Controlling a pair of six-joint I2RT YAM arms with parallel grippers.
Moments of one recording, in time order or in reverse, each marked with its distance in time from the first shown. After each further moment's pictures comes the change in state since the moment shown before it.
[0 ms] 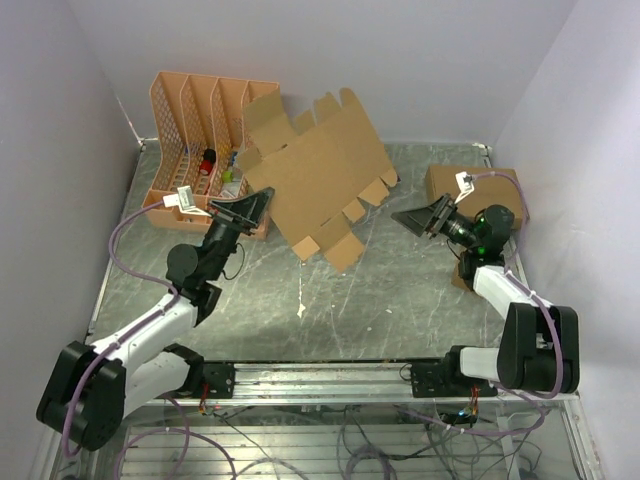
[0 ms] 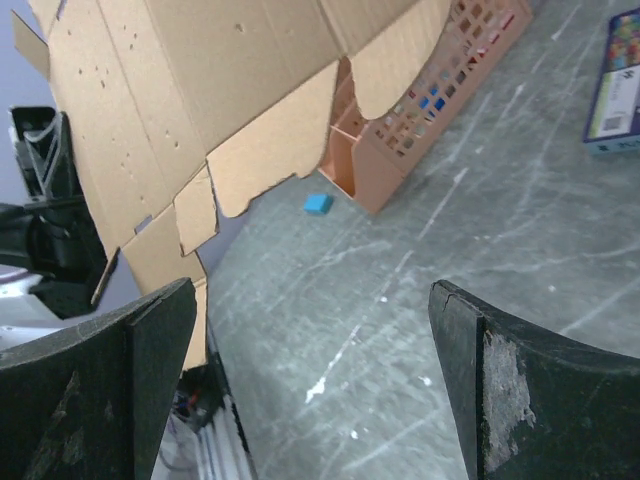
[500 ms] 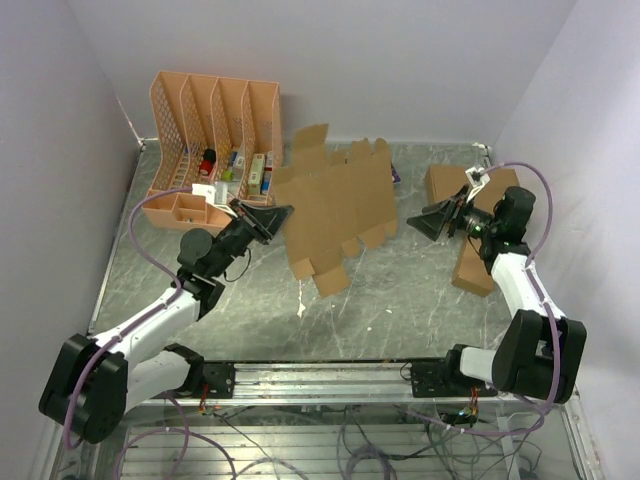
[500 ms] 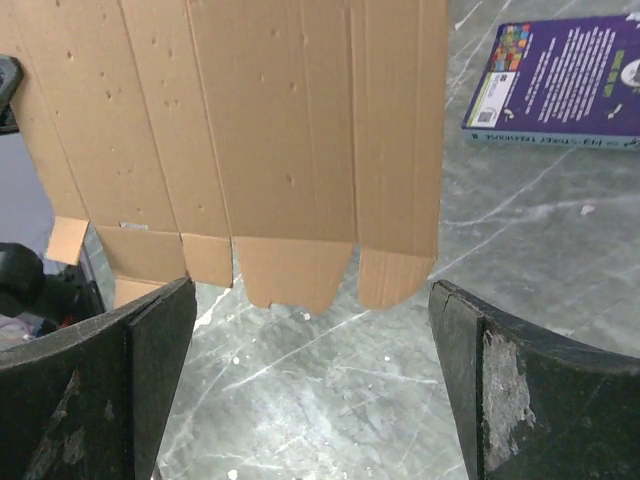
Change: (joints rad) left arm -0.016 0.044 0.074 -0.245 0.227 0.278; right arm -0.124 -0.038 0.233 -0.657 -0.122 -0.653
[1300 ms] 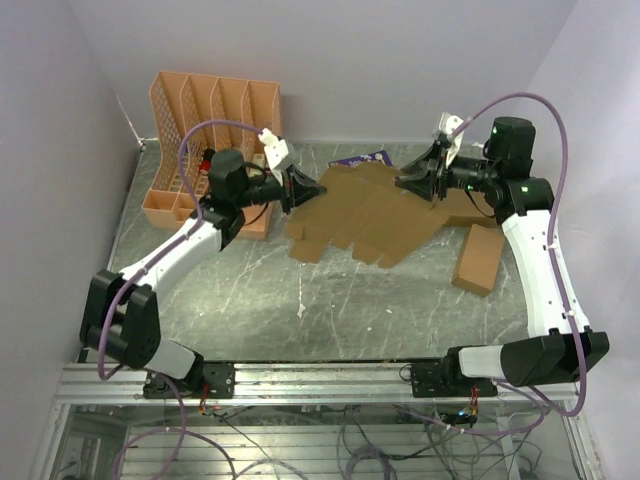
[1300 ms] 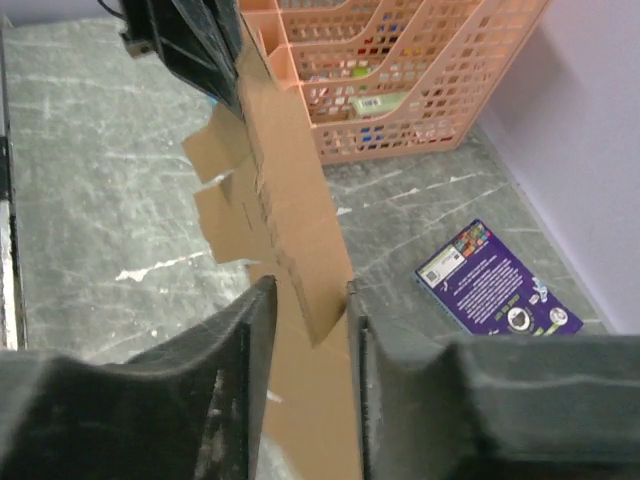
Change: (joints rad) left arm 0.035 0.422 0.616 -0.439 0.604 0.732; right arm 0.296 0.087 0.756 -0.796 0.087 -0.716
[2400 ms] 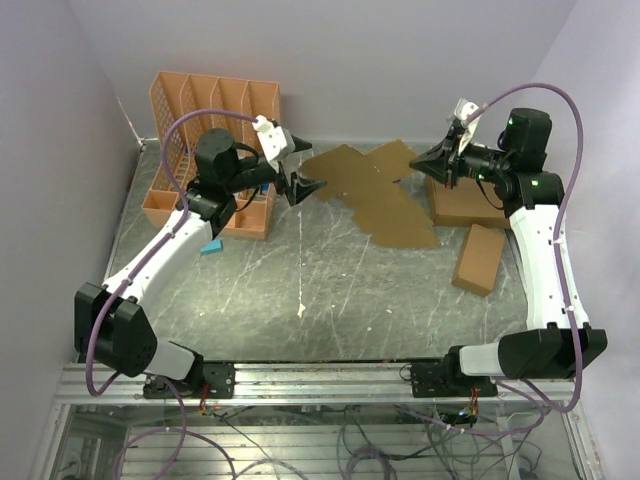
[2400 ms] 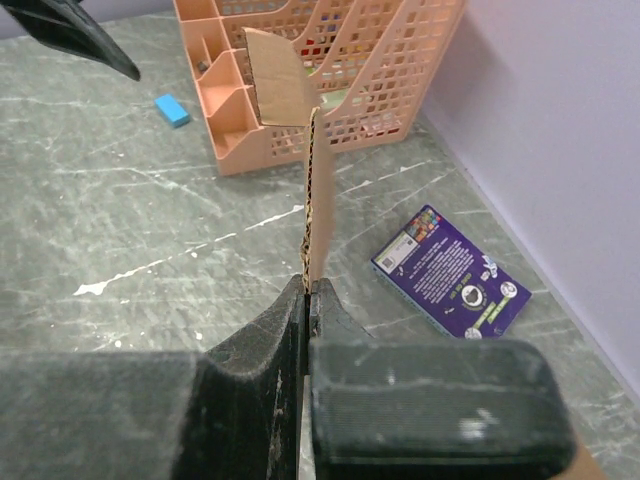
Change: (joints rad) left arm 0.025 -0.065 0.127 -0.154 -0.090 0.180; right arm -0.076 0.021 0.028 0.058 0.027 0.054
